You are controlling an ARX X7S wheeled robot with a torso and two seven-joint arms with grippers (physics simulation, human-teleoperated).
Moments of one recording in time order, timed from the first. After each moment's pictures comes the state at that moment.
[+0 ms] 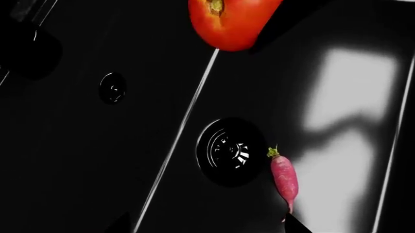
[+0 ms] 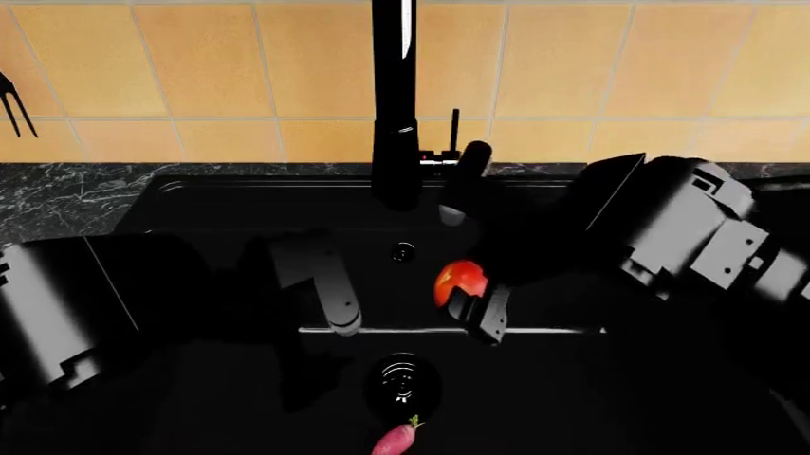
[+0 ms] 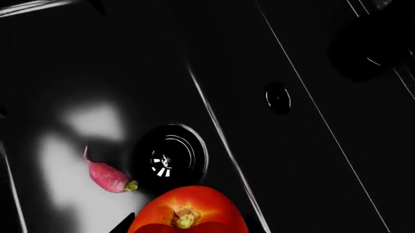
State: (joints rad) left arm -1.32 -0.72 1.14 0.25 -0.83 -1.09 0.42; right arm 1.51 0.49 -1.33 0.21 0.83 1.00 -0.59
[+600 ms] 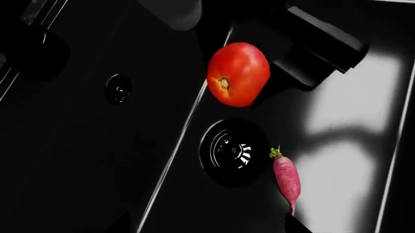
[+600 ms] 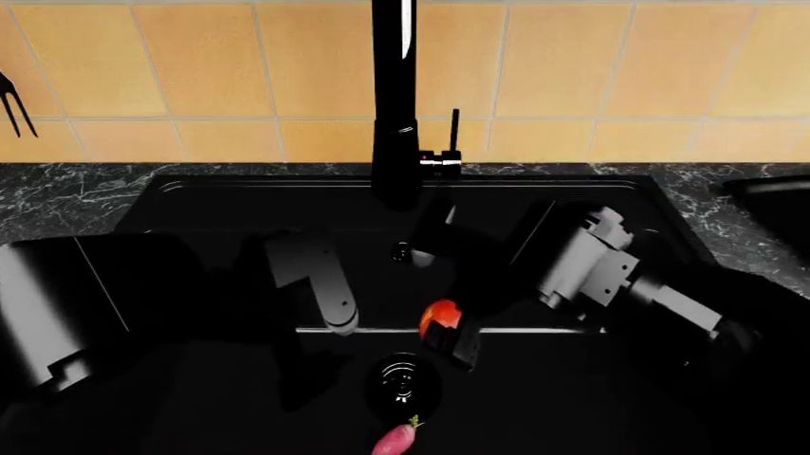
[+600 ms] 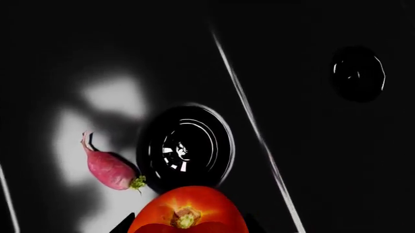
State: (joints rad) left arm -1.32 -0.74 1.13 0.27 -0.84 -1.09 0.41; right arm 1.41 0.27 -1.46 0.59 0.70 0.83 -0.73
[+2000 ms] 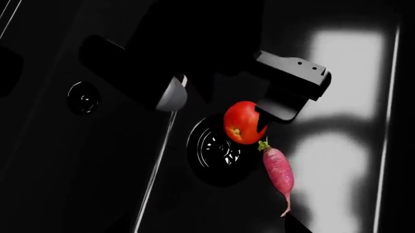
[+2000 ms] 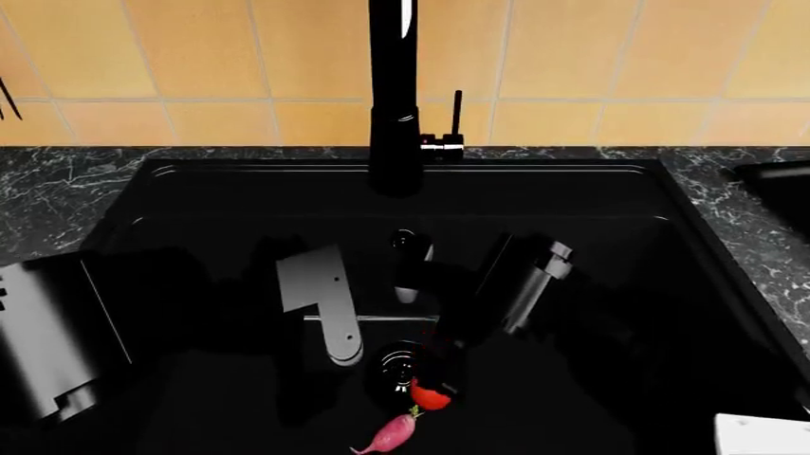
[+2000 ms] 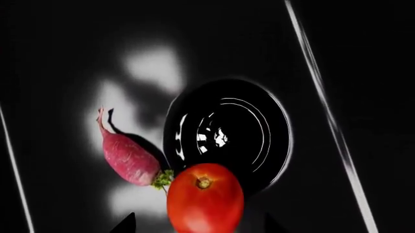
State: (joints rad) left arm -1.33 -0.76 1.21 0.33 -0.76 -1.02 0.45; right arm 1.33 0.10 -1.55 0.89 0.61 0.69 -0.91
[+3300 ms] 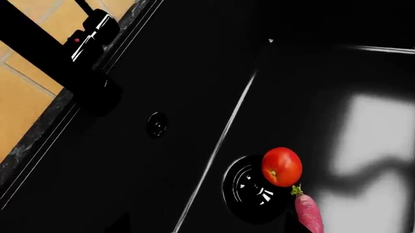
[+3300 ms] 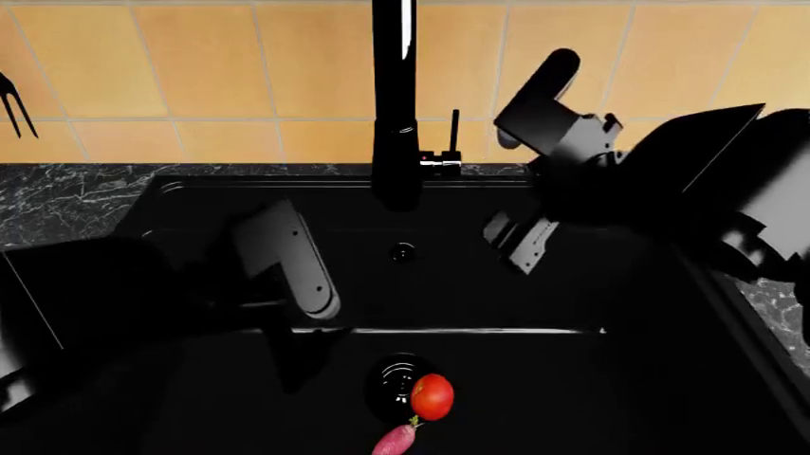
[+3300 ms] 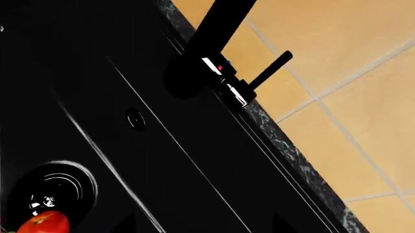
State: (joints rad) left arm -1.26 -0.83 1.04 0.33 -0.89 -0.95 0.32; right arm 1.55 0.61 -1.11 0.02 0.88 1.17 -0.18
